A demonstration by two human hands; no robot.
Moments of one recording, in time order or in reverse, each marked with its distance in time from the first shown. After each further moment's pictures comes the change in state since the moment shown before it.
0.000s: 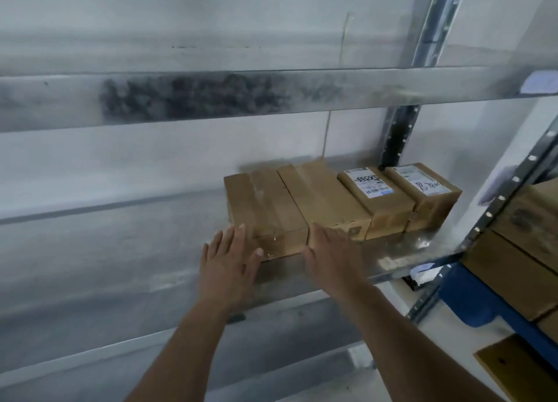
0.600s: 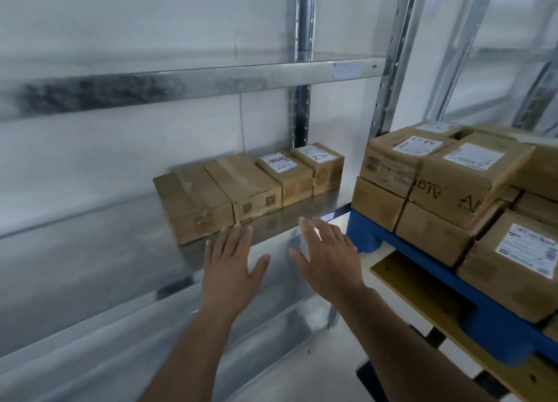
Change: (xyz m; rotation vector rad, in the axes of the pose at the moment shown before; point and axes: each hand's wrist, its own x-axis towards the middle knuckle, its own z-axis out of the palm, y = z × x) left_hand -0.120 0.111 0.002 -0.055 0.048 0.339; right_hand -0.183 0.053 -0.059 -0.004 0.168 0.194
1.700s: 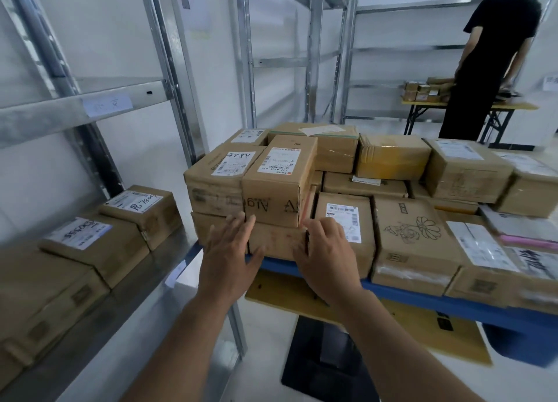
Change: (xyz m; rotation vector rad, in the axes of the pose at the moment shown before) left_hand 0.109 0.234 0.077 -0.363 -0.194 0.703; right_hand -0.049 0.180 -0.078 -0.053 0.411 0.654
